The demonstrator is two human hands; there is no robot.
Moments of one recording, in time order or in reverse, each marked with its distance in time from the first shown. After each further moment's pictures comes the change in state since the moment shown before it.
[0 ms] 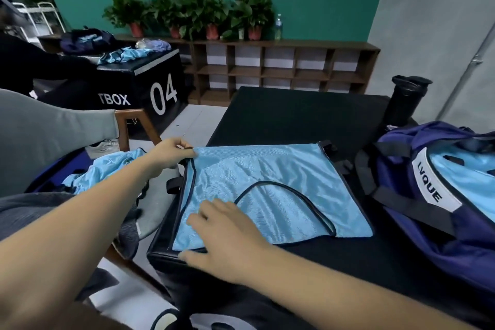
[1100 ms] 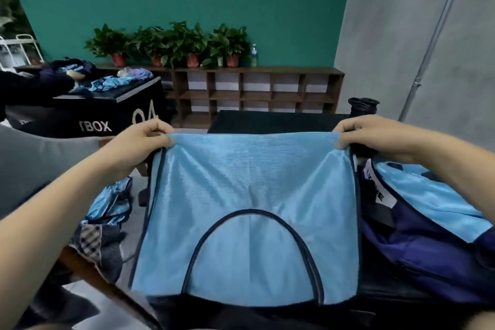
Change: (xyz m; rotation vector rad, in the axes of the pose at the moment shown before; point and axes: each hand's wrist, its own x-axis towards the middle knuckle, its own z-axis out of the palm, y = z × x) left_hand -0.126 0.114 -0.054 -0.210 -0.063 0.284; right_hand -0.115 0.217 -0.254 0.646 0.047 0.734
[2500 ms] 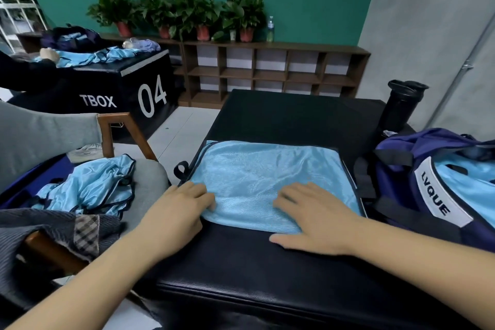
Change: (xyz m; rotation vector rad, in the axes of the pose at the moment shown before) left_hand -0.017 -0.150 0.086 1.095 -0.074 0.505; right_hand 0.048 0.056 0.210 -0.952 -0.119 -0.585
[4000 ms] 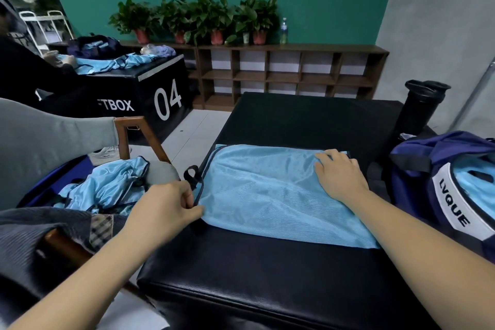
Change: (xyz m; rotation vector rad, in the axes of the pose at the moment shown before) left_hand -0.004 0.003 -0.045 -0.306 0.038 -0.574; right_hand 0.076 0.133 0.066 0.063 0.189 0.652
